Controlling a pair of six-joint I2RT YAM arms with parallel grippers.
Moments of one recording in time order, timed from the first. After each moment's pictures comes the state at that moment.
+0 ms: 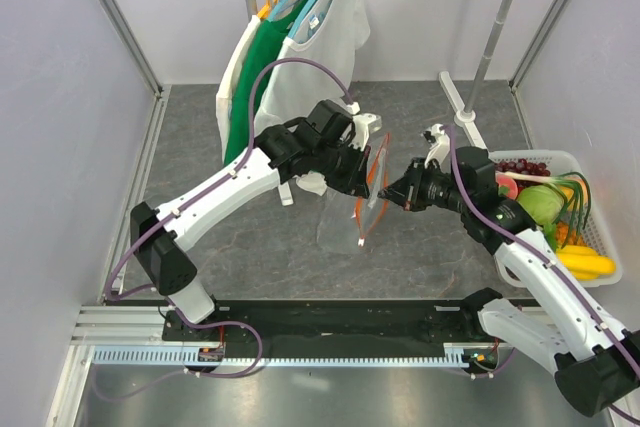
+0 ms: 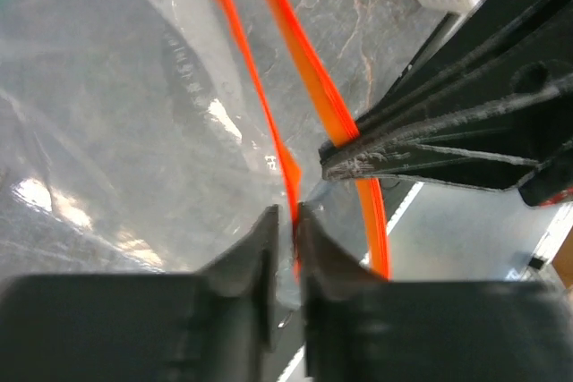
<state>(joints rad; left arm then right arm) -0.85 1.66 1.67 -0.81 0.35 -0.35 0.43 0.91 0.86 -0.38 -0.44 0.57</state>
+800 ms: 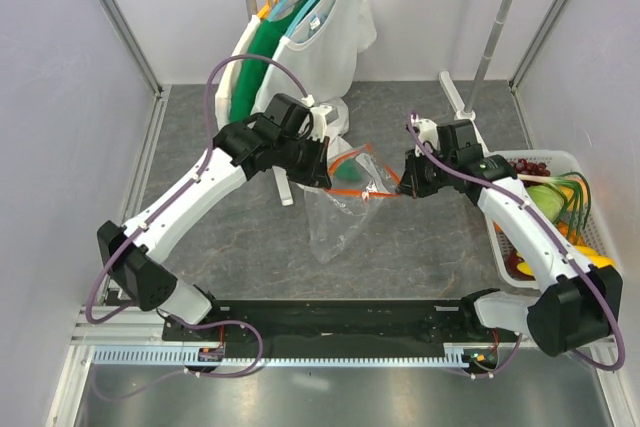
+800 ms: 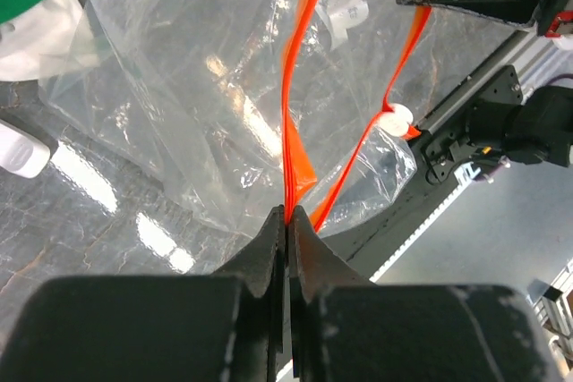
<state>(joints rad) -0.69 1.50 1.55 -0.91 0.30 -0.31 0.30 1.23 1.05 -0.67 -0.39 0.13</state>
